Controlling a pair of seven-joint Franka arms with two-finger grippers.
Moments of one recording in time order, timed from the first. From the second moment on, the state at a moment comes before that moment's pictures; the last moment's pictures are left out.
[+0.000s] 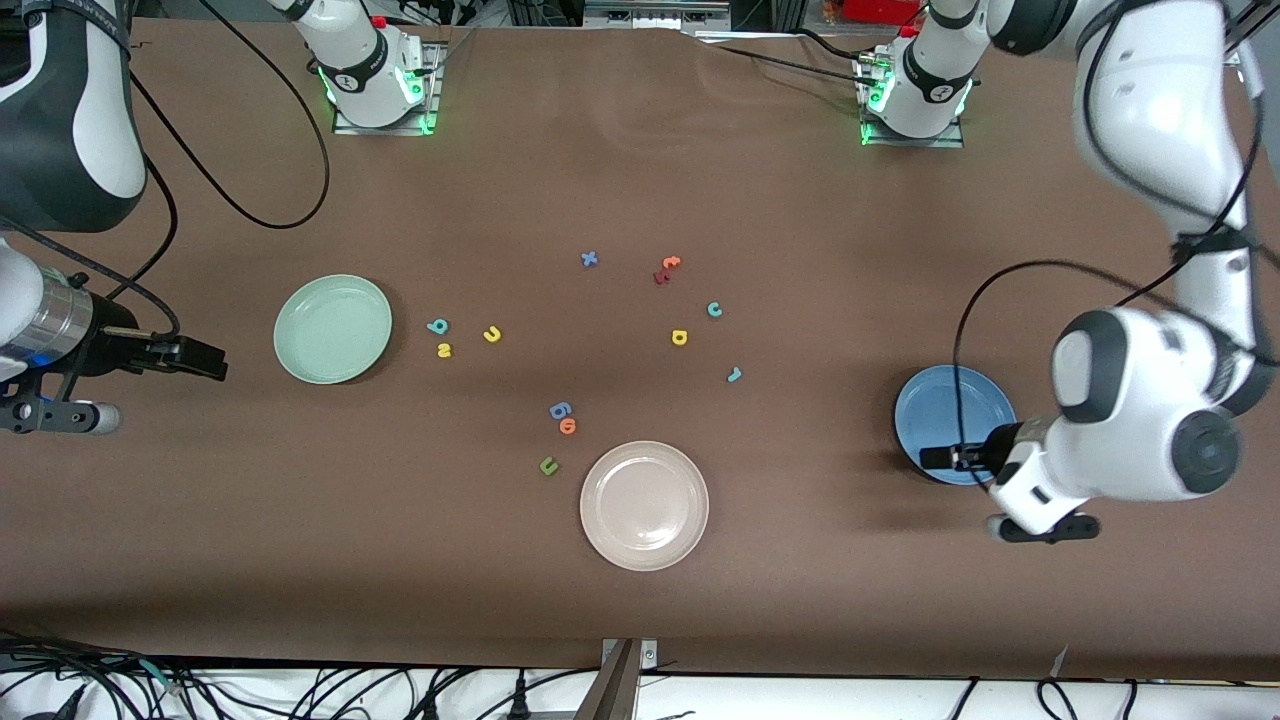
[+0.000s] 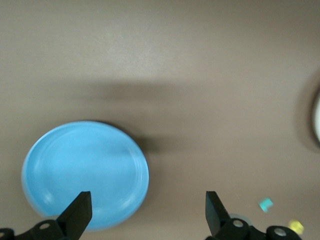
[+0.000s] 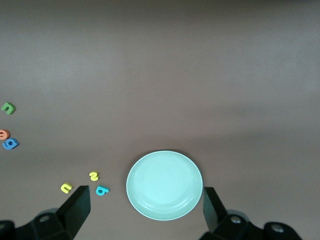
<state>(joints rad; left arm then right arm) -0.09 0.73 0.03 -1.09 -0.19 1.68 -0.08 -0.01 0.40 0.06 -1.28 -0.05 1.64 0.12</state>
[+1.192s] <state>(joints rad) -0.06 0.36 0.04 -1.19 -0.02 1.32 0.05 -0.01 0.40 0.06 -1.28 -0.03 1.64 0.12</state>
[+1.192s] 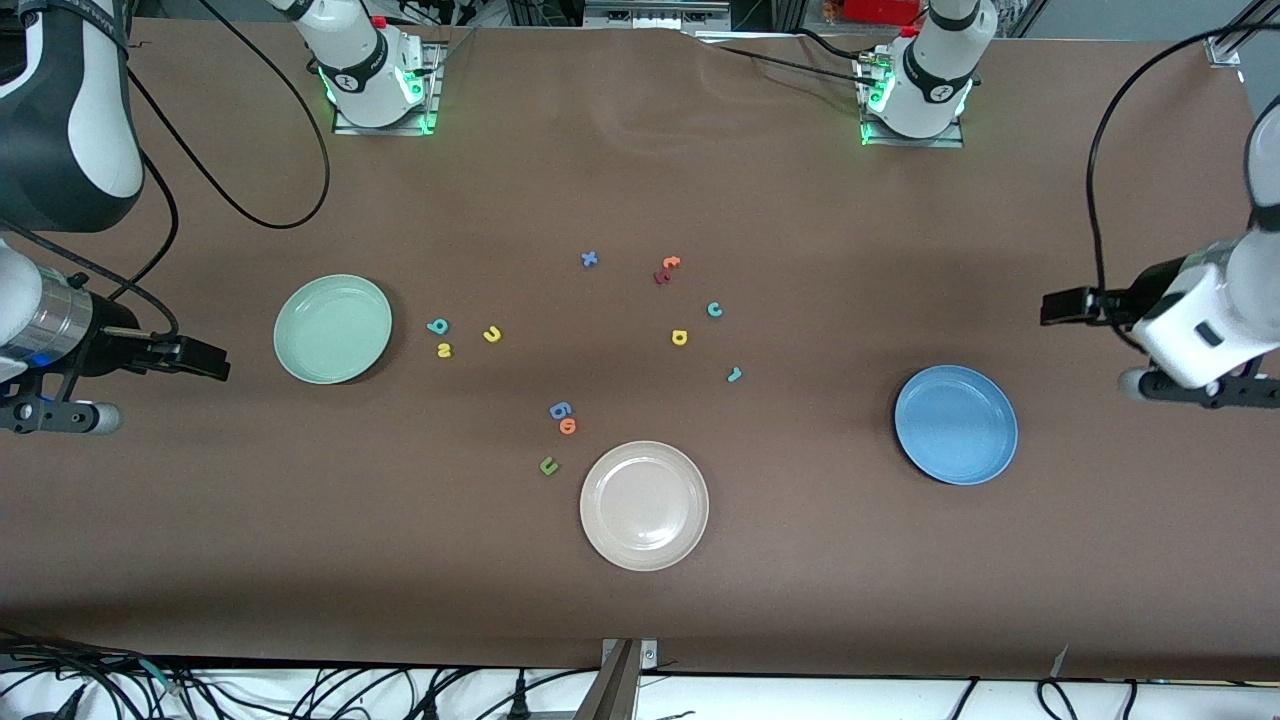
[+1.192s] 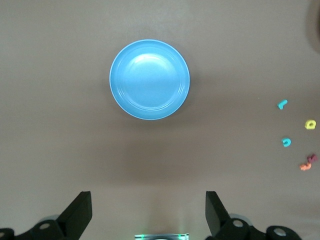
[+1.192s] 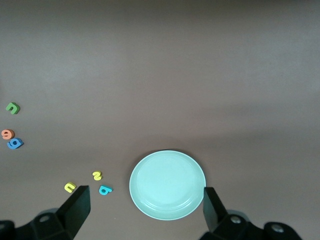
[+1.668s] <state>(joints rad) -0.07 0.05 0.04 -1.52 0.00 1.41 0.13 -0.01 0.40 0.06 -1.28 -0.03 1.64 0.12</state>
